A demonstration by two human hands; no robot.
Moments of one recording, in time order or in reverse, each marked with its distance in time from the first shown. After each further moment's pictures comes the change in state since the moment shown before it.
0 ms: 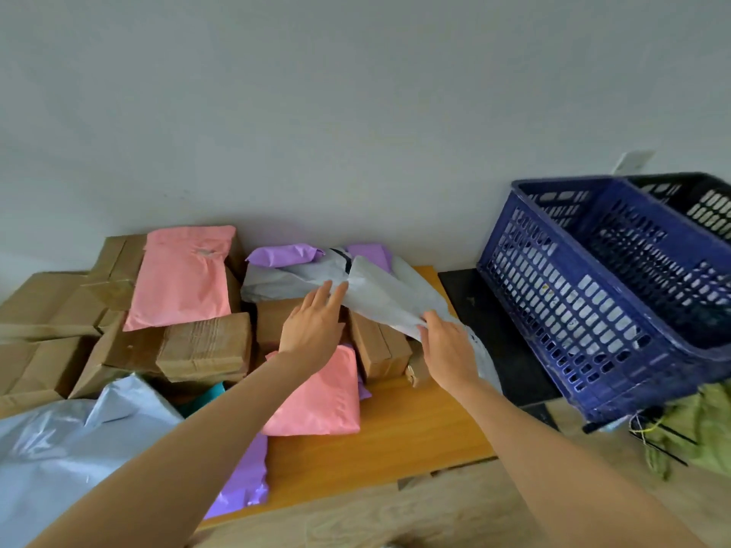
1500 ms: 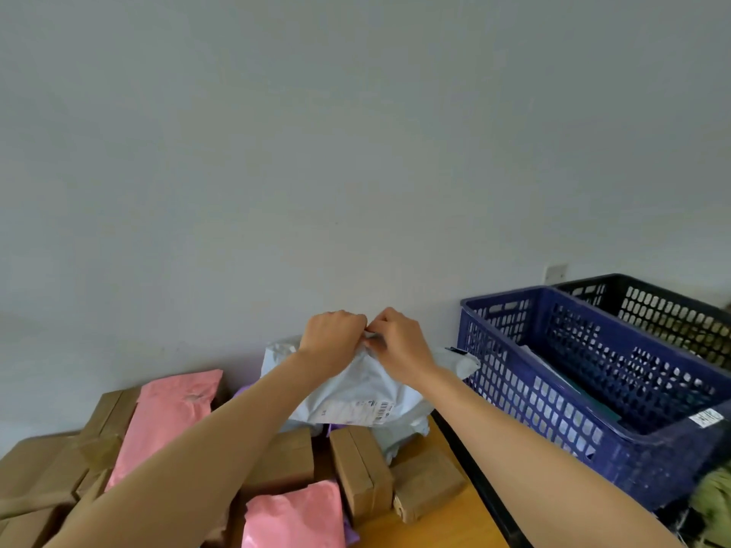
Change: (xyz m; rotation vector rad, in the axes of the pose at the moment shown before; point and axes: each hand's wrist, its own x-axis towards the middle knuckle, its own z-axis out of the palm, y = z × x) left_hand 0.075 0.112 -0.160 0.417 0.173 0.292; right_hand 0.089 -0.066 -0.160 0.217 0.215 -0.295
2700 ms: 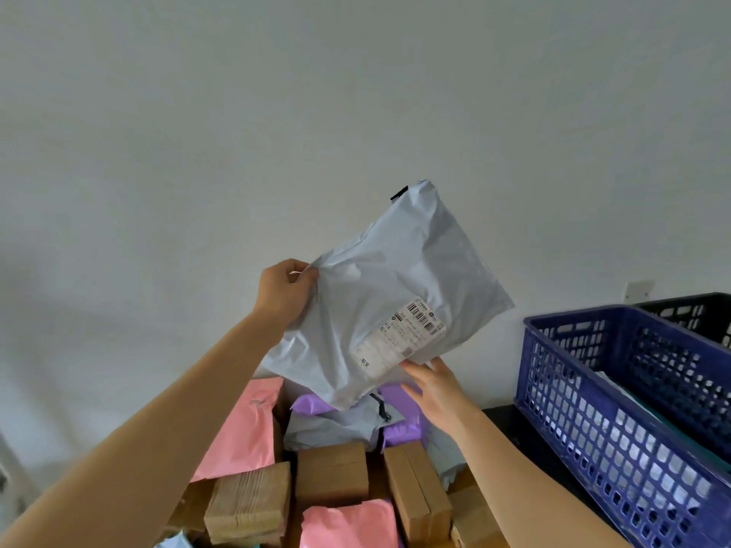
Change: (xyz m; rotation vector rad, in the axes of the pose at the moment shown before) left_hand -0.026 -0.119 -0.070 -1.098 0.442 -0.664; right_hand -0.009 -0.022 0.045 1.224 -0.120 0.573
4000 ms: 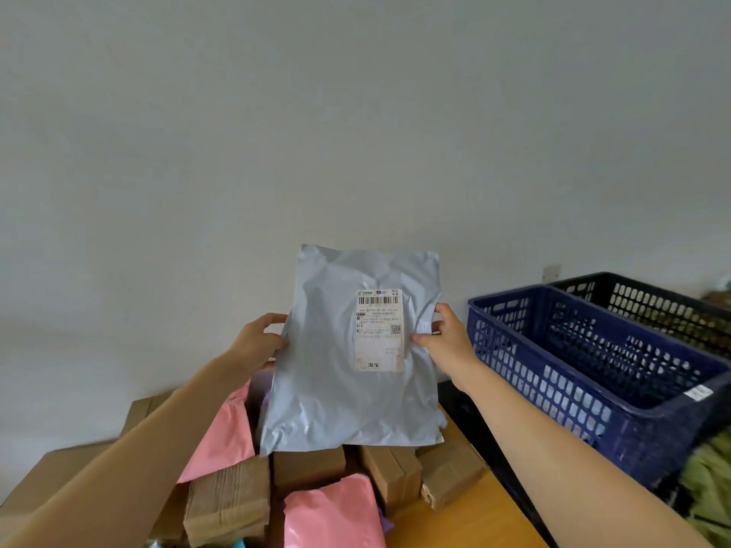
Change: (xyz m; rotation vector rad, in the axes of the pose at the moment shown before) left_hand -0.017 -0.091 -0.028 -0.096 -0.465 -0.312; right_hand -0.042 -0.051 -0.006 -0.459 0.360 -0.174
